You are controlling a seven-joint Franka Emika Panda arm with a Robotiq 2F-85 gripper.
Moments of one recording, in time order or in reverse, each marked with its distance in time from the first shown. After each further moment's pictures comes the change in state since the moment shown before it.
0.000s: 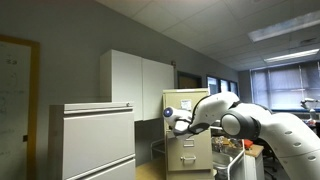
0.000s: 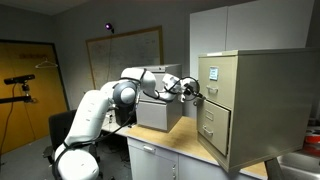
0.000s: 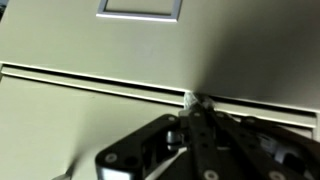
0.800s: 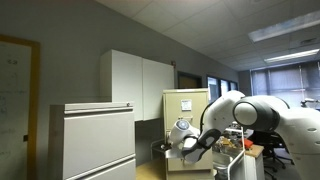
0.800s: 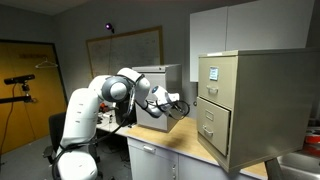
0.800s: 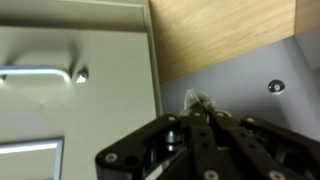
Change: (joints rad) arm -0.062 -0.171 0.101 -0.532 0.179 0.589 -0.049
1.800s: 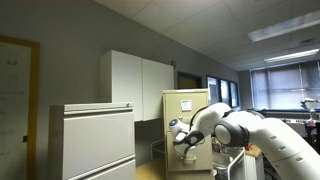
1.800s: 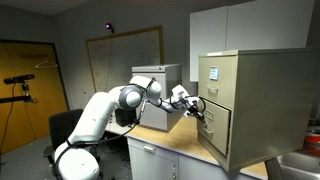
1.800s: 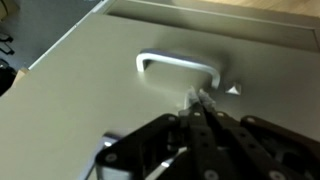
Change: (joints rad) arm 0.080 0.307 -0.205 0.483 0.299 -0.625 -0.431
